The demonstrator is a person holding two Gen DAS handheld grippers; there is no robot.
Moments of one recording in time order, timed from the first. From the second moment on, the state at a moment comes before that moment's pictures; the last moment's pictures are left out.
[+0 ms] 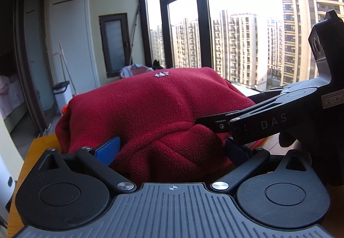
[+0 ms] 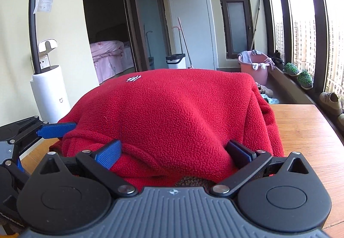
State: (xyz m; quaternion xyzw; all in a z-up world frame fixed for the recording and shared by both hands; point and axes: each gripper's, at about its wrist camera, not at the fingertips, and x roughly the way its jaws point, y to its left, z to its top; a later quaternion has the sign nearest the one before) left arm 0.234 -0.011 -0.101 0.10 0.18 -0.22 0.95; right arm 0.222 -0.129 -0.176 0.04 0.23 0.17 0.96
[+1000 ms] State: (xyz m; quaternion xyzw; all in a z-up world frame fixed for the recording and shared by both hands) left arm 0.108 0.036 -0.068 -0.02 0.18 -0.06 0.98; right arm 0.045 -0.146 -0.151 0.02 0.20 0.02 0.98
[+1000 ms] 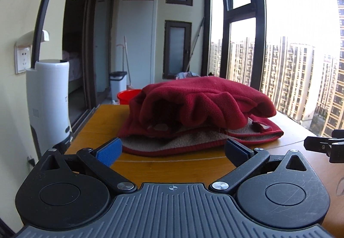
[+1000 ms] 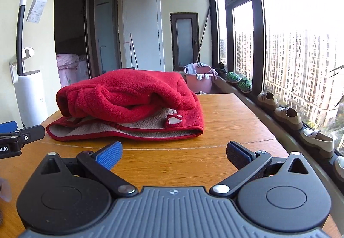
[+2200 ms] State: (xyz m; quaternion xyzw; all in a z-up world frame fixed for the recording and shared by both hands) left arm 0.066 0.017 -0.061 -0.02 0.25 -0.05 0.97; right arm 0.020 -0.126 -0.146 0.06 0.24 0.03 0.97
